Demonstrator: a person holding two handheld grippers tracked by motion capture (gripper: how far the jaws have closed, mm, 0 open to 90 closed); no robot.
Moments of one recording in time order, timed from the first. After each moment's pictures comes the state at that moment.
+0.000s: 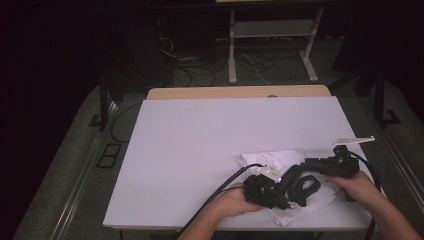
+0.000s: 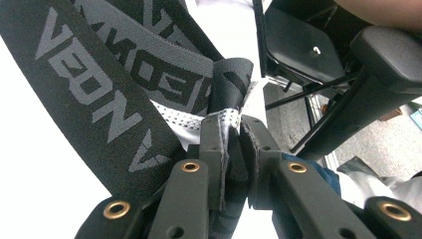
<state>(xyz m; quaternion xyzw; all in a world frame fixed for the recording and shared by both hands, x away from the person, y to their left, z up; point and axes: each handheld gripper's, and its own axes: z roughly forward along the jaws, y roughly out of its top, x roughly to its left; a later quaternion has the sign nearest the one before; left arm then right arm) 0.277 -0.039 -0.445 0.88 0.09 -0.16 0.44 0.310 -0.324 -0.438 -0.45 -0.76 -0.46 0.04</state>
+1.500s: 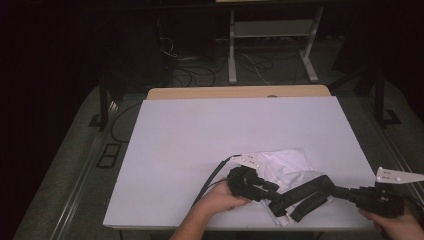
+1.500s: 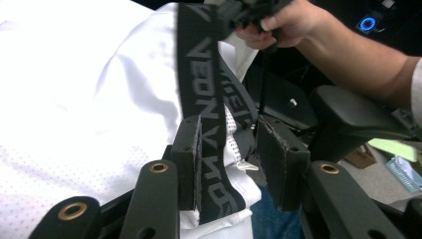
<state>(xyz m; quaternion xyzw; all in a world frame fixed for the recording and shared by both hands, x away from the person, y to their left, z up) 0.289 0.004 -0.426 0.82 0.12 -0.18 0.52 0.203 -0.369 -0.423 -0.40 -0.77 -0.50 -0.03</state>
